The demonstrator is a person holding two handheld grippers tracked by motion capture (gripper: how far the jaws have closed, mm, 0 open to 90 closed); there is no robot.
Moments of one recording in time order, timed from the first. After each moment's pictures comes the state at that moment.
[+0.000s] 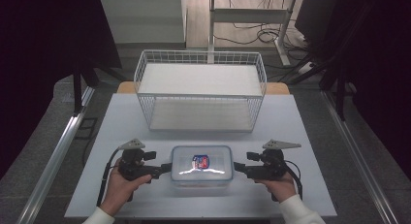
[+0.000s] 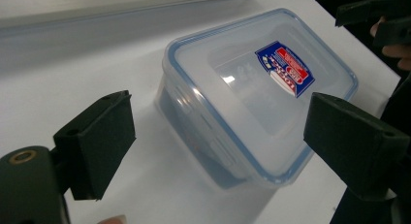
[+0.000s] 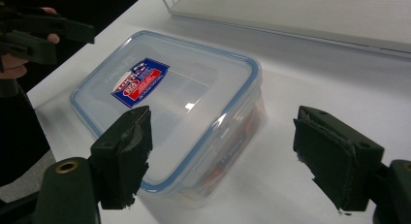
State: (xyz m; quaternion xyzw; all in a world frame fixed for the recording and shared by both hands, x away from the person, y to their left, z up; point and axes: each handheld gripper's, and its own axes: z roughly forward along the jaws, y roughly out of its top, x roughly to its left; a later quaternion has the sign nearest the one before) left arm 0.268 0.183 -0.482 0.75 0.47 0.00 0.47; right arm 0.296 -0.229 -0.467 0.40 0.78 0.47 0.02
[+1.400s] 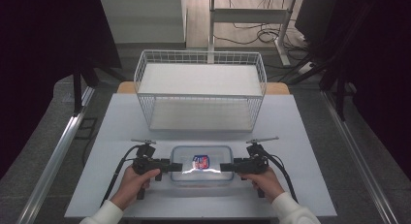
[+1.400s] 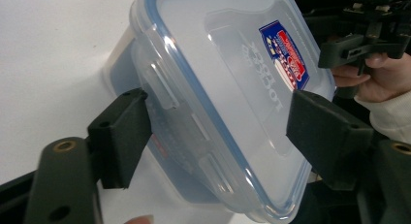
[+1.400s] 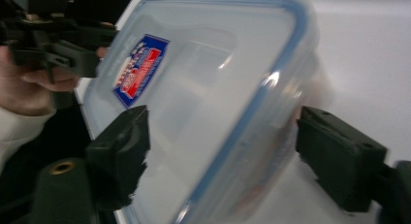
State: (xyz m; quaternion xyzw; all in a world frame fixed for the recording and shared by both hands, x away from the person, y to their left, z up) left arm 0.295 0.169 -0.517 0.72 0.49 -0.14 0.46; right arm 0.331 -0.200 -0.507 0.44 0.77 0.44 -0.14
